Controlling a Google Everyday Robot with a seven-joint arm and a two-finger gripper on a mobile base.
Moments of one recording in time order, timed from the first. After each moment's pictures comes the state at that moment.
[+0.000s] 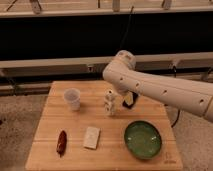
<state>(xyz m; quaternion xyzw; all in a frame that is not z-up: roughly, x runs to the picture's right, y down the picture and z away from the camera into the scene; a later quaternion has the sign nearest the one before) 0.090 0.027 0.739 -0.19 0.03 -0.26 0.95</state>
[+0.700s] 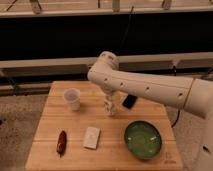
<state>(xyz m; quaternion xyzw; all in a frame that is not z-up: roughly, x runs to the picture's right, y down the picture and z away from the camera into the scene) 0.034 0.027 0.749 -0.19 0.00 -0.30 0.93</state>
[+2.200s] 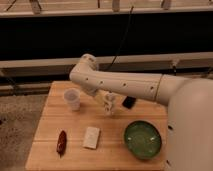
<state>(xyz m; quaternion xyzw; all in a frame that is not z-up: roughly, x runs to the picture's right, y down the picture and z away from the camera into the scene) -0.079 0.041 0.785 -0.19 -0.08 -0.41 0.89</state>
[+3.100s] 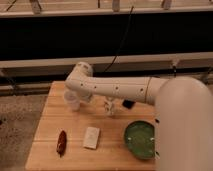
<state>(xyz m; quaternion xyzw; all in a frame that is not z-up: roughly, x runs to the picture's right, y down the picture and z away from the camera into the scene) -0.108 0.076 0.811 -0.20 -0.13 -0.45 0.86</state>
